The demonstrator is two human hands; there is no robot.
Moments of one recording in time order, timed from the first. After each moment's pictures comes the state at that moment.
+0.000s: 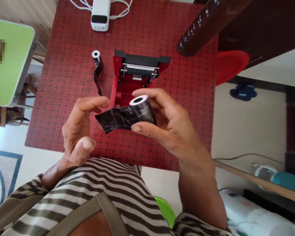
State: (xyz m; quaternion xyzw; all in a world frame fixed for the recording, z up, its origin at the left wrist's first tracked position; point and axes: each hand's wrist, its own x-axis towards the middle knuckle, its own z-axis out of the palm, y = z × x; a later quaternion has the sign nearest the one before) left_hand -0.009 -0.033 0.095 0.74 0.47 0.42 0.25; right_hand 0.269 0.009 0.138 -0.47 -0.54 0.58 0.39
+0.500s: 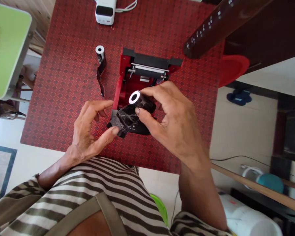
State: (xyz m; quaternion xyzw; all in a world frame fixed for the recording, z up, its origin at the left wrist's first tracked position) left_hand -0.003 -0.028 0.079 0.73 0.46 0.44 0.24; right_hand 0.272 0.031 0.133 -0.48 -0.81 0.18 0.27
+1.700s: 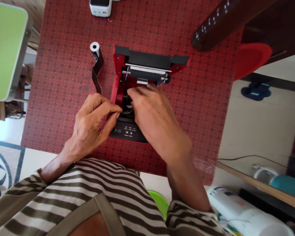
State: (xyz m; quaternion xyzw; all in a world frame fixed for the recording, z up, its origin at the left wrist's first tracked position) left_hand 0.010 0.010 0.077 0.78 0.47 0.37 0.17; right_hand 0.246 0.060 0.097 -0.50 -0.84 0.16 0.16
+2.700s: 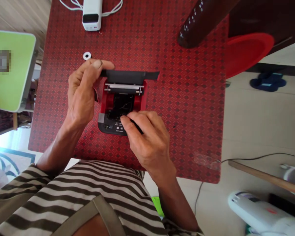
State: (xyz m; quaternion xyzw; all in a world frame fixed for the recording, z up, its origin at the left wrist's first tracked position) left_hand 0.024 0.096 0.069 0.66 0.45 0.49 0.35; right_hand 0.255 -0.026 0.094 -0.49 -0.80 0.11 0.34
